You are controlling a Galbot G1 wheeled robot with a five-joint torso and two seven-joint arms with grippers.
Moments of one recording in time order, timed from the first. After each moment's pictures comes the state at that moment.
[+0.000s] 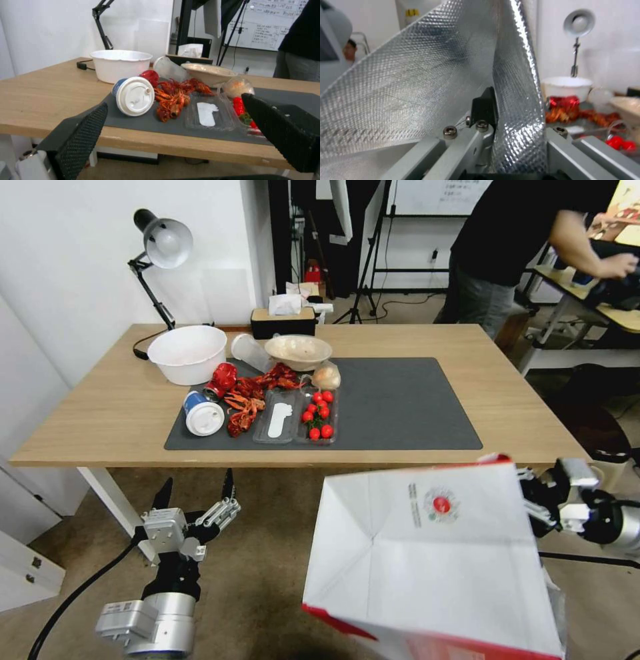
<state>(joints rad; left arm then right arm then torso) 1.88 -1.26 -0.38 -2.42 -0.25 -0.10 -0.38 -1.53 0.65 0.93 1.98 1.16 -0.08 -1.23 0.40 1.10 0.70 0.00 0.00</state>
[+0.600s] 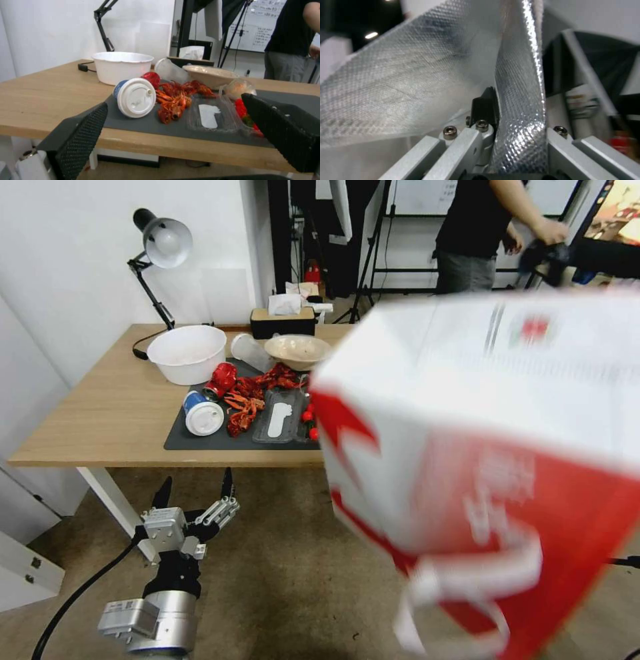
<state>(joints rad) 1.87 -1.26 -0.38 -2.40 -0.25 -0.12 -0.38 -1.58 0.52 1.22 2.21 1.65 -0.01 -0.38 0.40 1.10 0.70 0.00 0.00</state>
